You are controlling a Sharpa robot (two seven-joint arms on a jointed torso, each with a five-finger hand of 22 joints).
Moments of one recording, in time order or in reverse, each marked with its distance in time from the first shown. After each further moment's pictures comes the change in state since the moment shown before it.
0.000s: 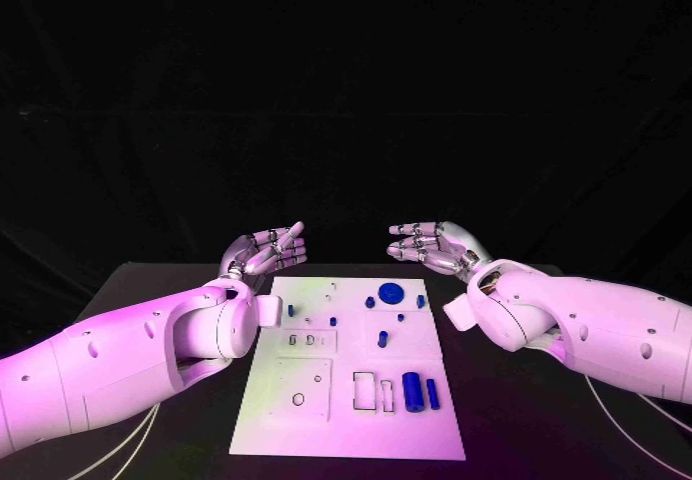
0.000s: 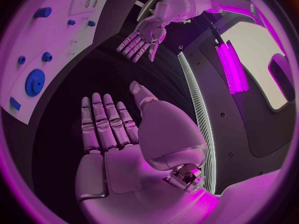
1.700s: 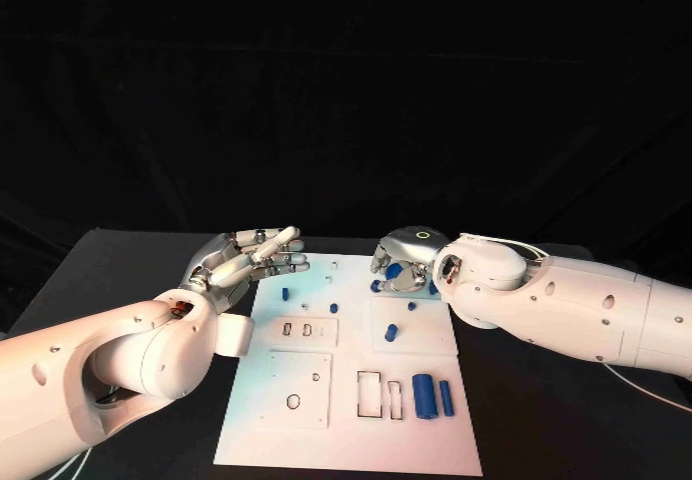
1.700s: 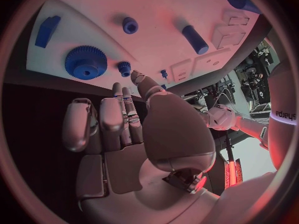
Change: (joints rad) left arm 0.071 -0.202 0.024 0.332 -0.050 0.117 -0.043; left_hand 0.063 -0.005 -0.033 -0.074 0.000 0.116 0.015 -0.004 -0.011 0.145 -0.043 -0.008 0.003 0.216 -0.056 0.033 0.037 0.045 0.161 -0.017 0.061 0.003; right arm 0.104 0.073 0.008 -0.017 -1.194 0.189 -0.446; right_hand 0.029 -0.177 0.128 0.014 0.041 0.418 -0.044 -0.029 0.020 0.308 -0.143 -0.027 0.096 0.670 -0.203 1.059 0.974 -0.056 0.844 -0.193 1.112 1.076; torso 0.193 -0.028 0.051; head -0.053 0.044
